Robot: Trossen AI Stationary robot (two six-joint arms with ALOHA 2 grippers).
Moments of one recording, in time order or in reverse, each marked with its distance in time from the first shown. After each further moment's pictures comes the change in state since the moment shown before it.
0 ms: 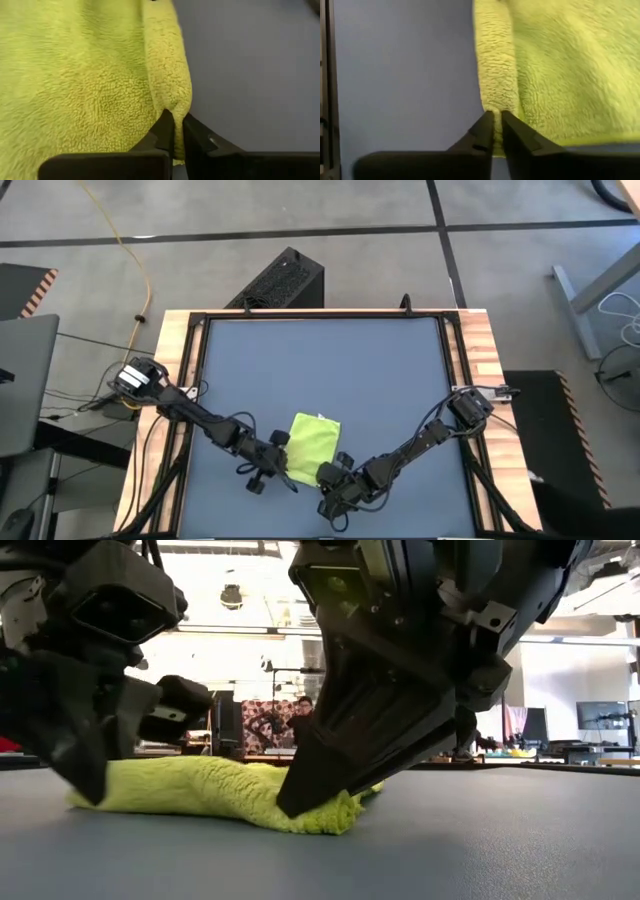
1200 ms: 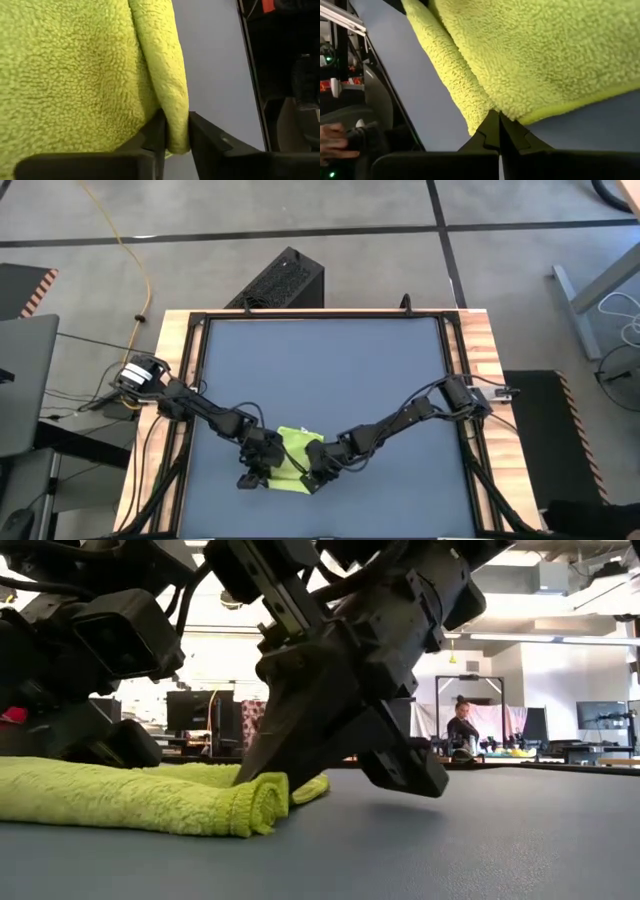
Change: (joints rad) left arm 0.109 -0.011 -0.005 -0.092 0.489 -0.265; right arm -0.218 -0.016 -0.064 0.147 -0.539 0.338
